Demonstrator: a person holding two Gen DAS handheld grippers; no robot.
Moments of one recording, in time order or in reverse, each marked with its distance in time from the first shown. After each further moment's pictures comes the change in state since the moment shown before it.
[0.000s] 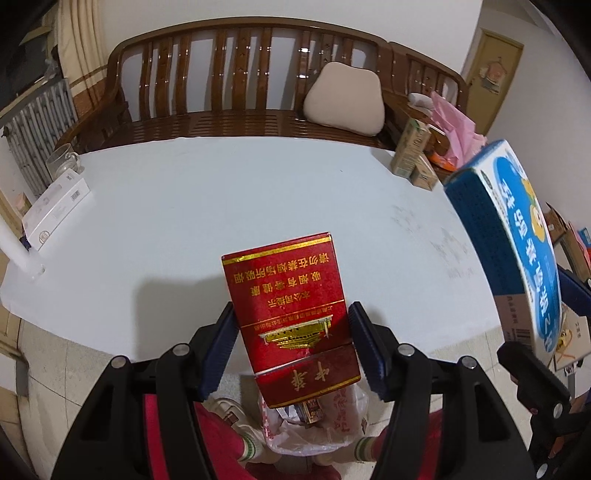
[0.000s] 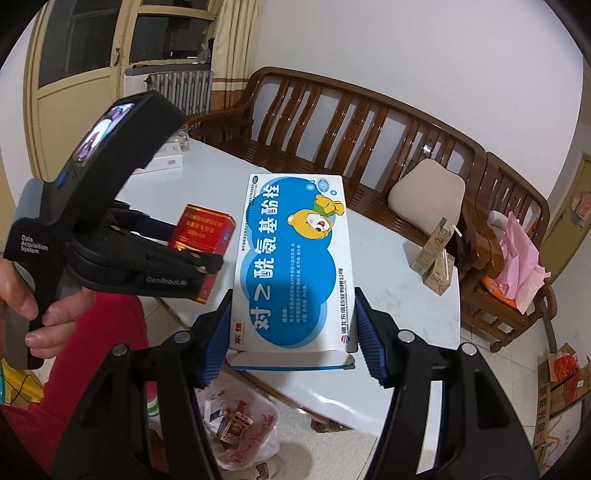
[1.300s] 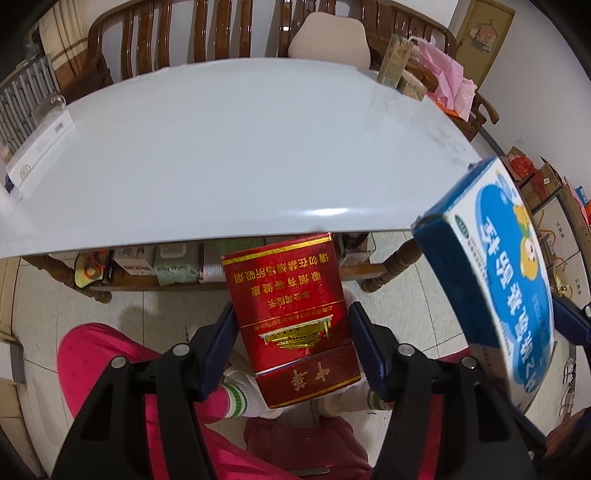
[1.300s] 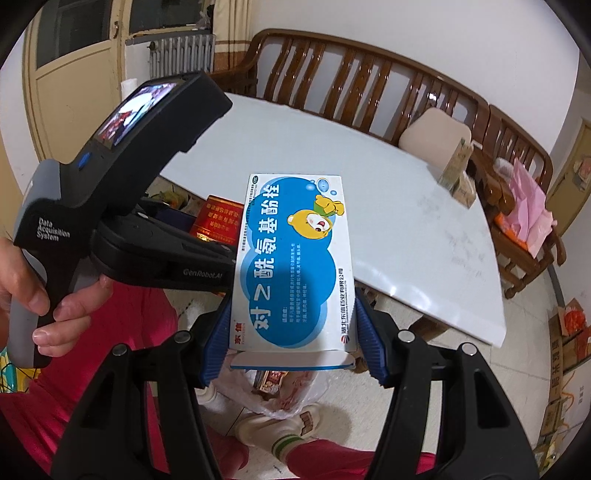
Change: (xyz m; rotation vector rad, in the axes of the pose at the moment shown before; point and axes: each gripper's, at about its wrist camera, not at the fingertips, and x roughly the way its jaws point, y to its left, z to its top) left arm 0.041 -0.001 -0.118 0.050 0.170 -0.031; right arm 0.001 0.084 -0.111 0.072 0.155 0.014
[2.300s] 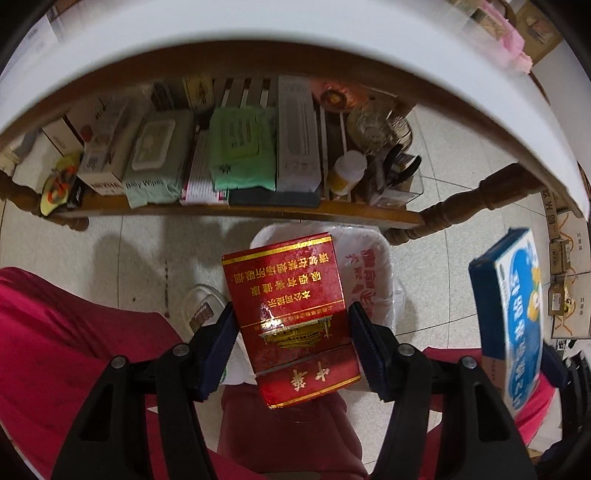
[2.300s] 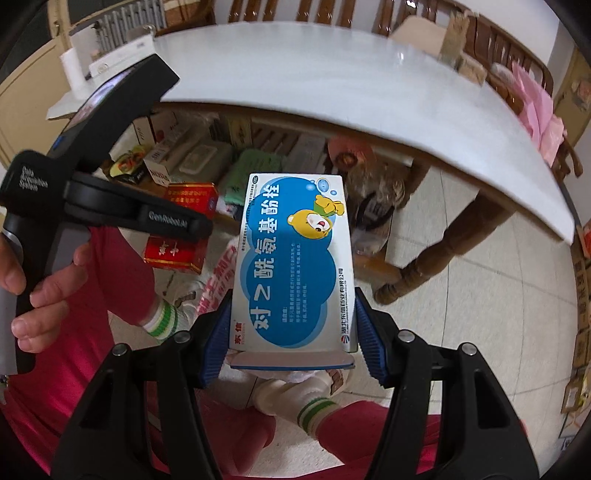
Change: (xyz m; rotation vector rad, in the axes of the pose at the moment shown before) left arm 0.144 0.021 -0.028 -0.142 0.282 0.012; right arm 0.109 -0.024 -0.081 0.190 0.242 0.026
